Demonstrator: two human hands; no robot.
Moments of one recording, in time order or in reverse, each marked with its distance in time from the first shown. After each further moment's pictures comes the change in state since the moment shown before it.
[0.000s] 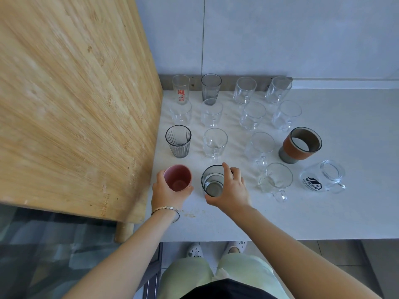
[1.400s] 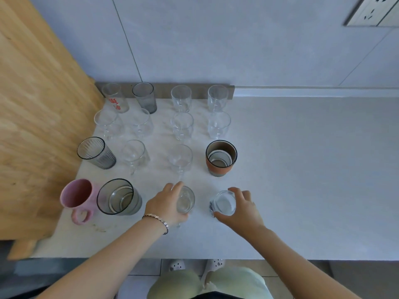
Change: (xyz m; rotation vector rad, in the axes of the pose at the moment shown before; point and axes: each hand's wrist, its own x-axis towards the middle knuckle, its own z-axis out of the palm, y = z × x) left_hand -0.078 0.128 0.186 0.863 -0.245 0.386; right_hand 0.013 0.245 -0.127 0.137 -0.113 0.106
